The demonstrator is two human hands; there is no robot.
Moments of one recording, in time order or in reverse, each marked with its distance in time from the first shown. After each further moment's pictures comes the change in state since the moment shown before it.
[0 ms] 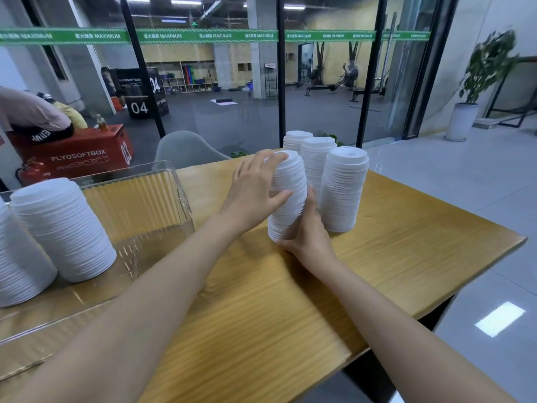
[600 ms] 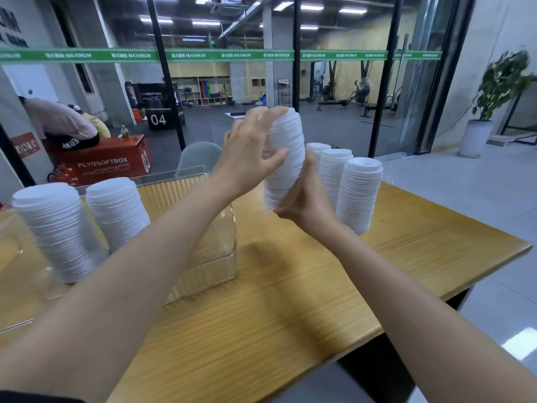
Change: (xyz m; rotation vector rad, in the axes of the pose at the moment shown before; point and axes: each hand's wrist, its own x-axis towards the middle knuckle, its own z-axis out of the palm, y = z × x) left_hand 0.000 0.005 -0.109 0.001 0.141 0.044; right_hand 0.004 -0.103 -0.023 0.029 0.029 -0.227
